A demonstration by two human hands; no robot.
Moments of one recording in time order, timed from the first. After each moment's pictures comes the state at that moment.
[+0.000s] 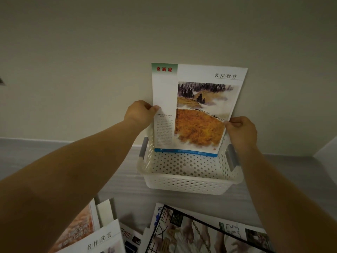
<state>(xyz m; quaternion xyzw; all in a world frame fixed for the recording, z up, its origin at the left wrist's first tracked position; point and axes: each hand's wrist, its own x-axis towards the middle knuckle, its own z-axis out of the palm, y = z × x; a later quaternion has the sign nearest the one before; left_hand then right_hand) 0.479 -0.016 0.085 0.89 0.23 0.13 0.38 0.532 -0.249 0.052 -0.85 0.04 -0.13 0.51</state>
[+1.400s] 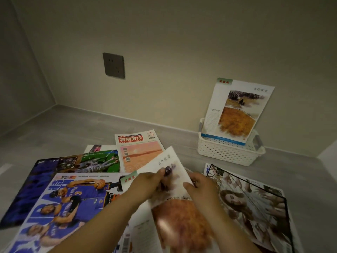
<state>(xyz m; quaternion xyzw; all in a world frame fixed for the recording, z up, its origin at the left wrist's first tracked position) 0.101 -0.001 0.066 0.77 0.31 -0.01 0.57 0.168 -0.140 0.048 -0.85 -0.19 0.11 0.47</state>
